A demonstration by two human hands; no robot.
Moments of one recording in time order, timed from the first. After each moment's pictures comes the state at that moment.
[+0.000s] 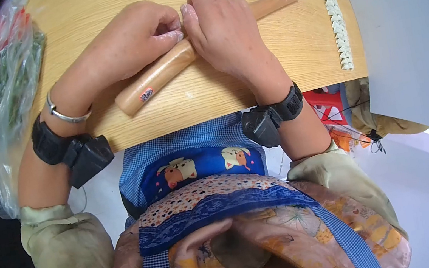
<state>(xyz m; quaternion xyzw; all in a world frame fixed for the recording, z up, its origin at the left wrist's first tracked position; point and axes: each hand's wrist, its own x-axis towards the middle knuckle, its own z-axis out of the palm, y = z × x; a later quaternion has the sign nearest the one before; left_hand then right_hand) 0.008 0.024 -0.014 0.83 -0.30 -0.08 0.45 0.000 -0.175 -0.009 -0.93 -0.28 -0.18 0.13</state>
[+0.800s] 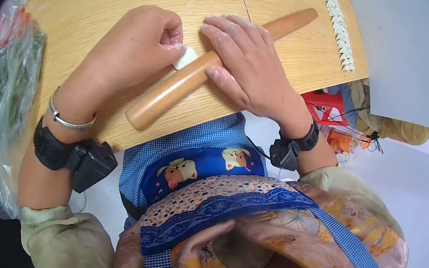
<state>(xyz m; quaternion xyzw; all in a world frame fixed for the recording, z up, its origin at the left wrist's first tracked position) -0.003 0.017 -0.003 0.86 -0.27 -0.09 0.43 -0.058 -0.215 0.007 -0.93 -0.34 -0.11 0.12</state>
